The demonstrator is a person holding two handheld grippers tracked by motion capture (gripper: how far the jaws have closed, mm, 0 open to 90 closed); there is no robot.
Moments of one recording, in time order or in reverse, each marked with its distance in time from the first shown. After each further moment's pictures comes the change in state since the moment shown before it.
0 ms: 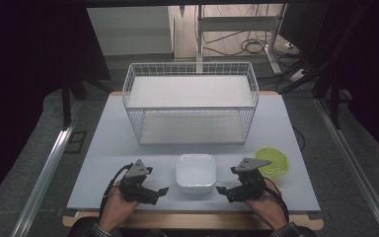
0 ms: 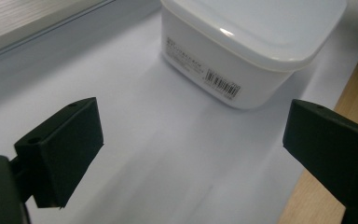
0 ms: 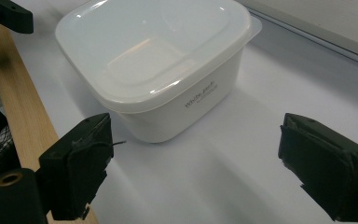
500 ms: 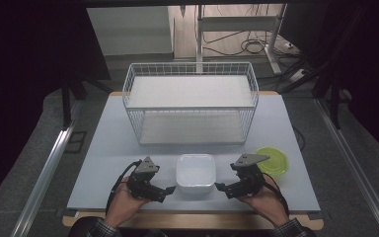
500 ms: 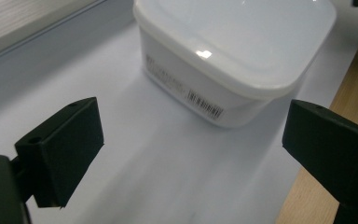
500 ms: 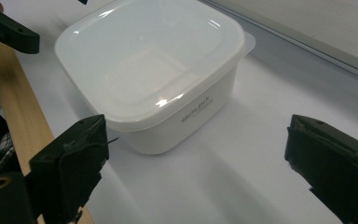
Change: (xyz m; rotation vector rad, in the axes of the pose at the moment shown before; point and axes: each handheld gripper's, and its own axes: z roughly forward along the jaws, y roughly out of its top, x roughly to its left) left arm -0.009 0.021 0.012 0.054 -0.015 0.028; right arm 0.000 0.015 -0.001 0.020 -0.006 0.012
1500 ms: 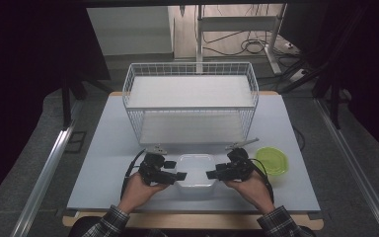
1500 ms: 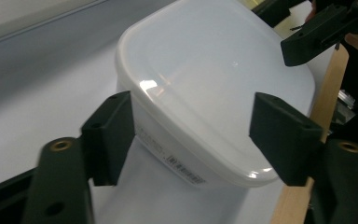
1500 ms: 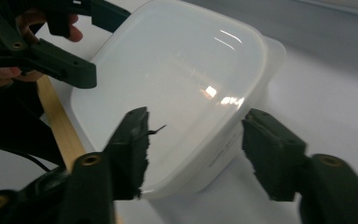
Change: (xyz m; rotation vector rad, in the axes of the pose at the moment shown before) left arm 0.016 0.032 0.023 0.011 -0.164 -0.167; right arm -0.017 0.028 0.027 0.102 0.168 0.272
